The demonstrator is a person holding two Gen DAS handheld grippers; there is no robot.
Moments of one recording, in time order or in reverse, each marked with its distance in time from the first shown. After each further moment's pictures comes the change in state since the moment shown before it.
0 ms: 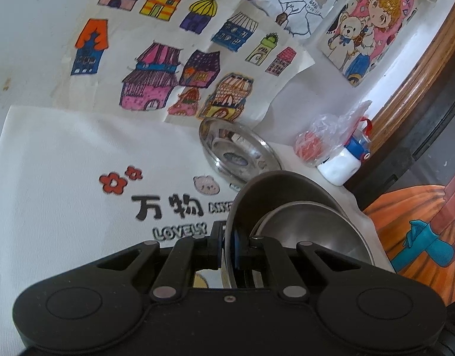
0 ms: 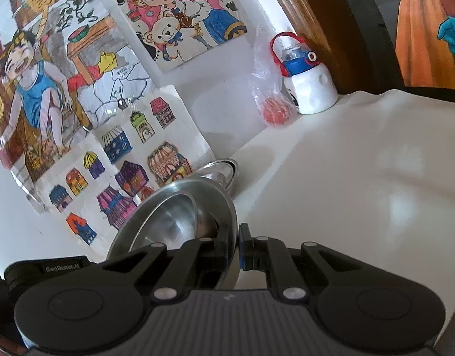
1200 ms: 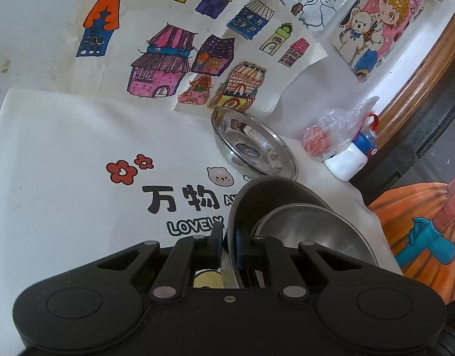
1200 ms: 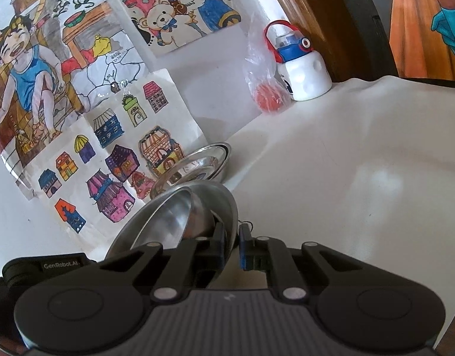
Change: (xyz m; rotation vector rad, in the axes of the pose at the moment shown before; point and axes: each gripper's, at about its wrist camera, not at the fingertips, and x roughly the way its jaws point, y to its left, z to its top) left arm 0.014 0.025 -0.011 -0.018 0.020 -0.016; right arm 0.005 0.007 -0.029 -0.011 -0.002 -0.044
